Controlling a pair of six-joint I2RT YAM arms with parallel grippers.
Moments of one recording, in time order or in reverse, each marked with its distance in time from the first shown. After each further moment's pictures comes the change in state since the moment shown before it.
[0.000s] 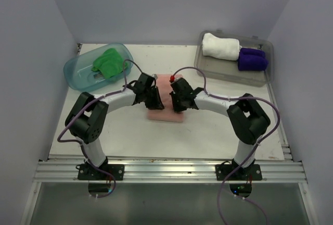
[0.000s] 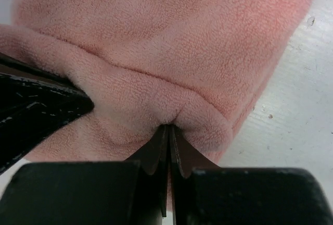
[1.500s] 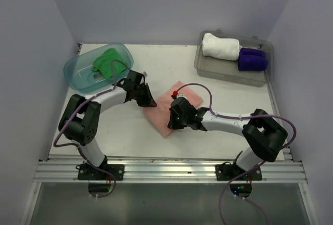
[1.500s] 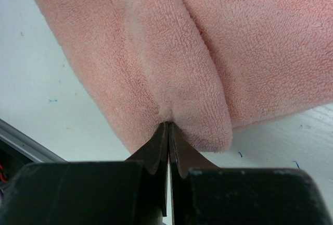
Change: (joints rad) left arm 0.125 -0.057 -0.048 -0.017 0.073 0.010; right arm 0.193 -0.254 -0.304 0.179 -0.023 0.332
